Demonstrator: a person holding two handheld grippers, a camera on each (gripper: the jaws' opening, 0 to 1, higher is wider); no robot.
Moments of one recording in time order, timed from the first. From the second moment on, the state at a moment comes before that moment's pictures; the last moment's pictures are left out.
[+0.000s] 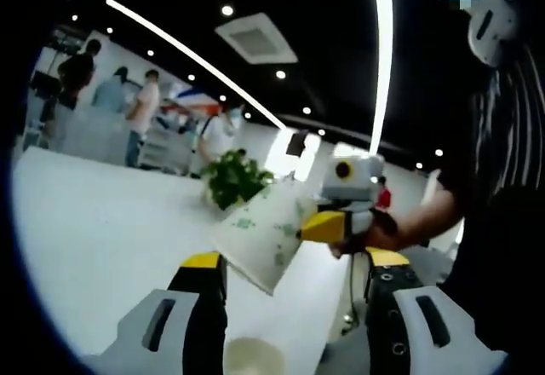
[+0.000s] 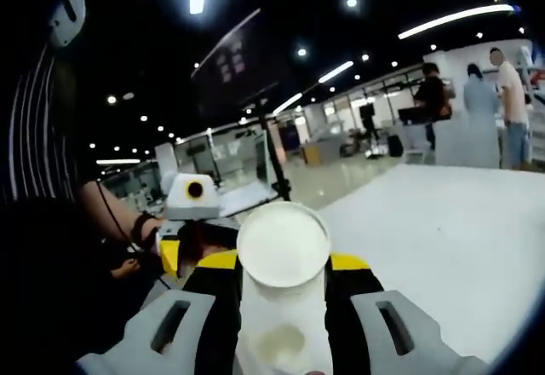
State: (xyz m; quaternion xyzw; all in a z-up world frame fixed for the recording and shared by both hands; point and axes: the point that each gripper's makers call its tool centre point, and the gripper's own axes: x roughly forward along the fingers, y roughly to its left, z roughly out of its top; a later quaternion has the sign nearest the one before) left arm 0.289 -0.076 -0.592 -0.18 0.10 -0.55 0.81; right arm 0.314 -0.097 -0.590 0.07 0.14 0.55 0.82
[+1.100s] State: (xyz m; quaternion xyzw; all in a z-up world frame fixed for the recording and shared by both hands) left arm 0.286 -0.055 -0.574 -0.24 0.13 -0.58 0.77; right arm 0.286 -0.077 -0.605 0.14 0.18 0.59 0.77
